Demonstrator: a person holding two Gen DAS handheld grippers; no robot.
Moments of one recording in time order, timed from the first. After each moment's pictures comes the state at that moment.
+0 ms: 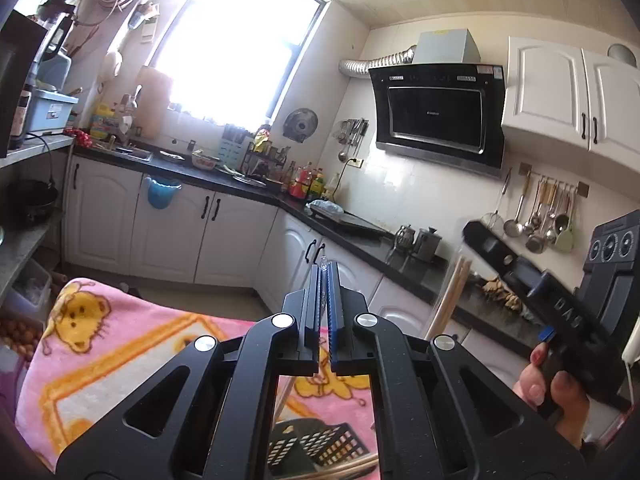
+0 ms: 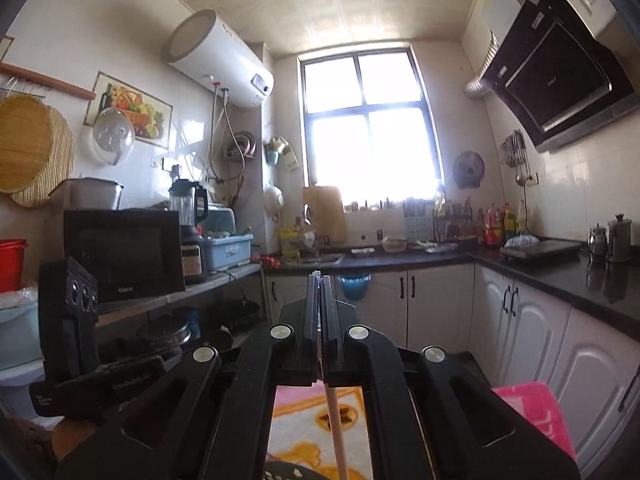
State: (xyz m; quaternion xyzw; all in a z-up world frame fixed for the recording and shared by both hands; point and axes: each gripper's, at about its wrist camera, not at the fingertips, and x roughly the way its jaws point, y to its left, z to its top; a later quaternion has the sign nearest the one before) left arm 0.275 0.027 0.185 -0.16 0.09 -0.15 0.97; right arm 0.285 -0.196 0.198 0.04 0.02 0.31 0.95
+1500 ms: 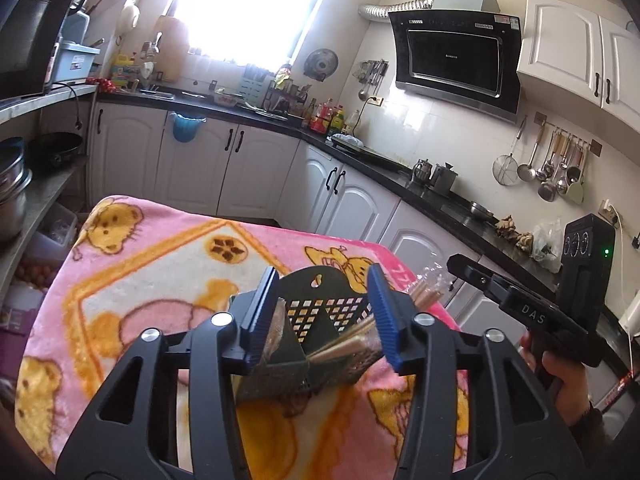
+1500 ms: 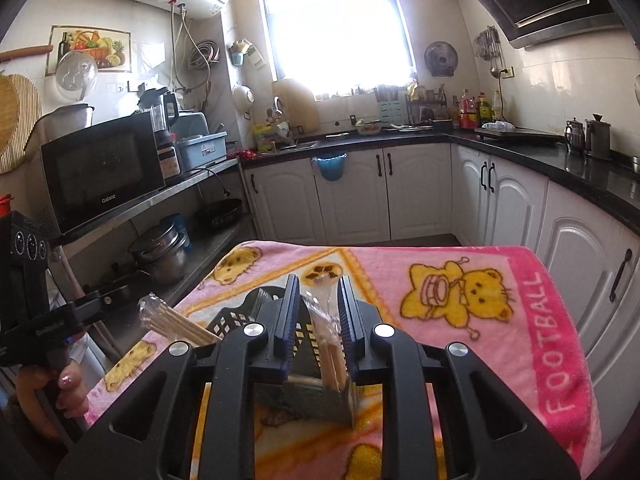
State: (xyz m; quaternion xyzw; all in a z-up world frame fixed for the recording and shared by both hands) left arm 0.201 0.036 0.114 -0.15 0.20 -0.13 0.96; right arm 0.244 -0.219 0.101 0.03 0.22 0.27 0.94
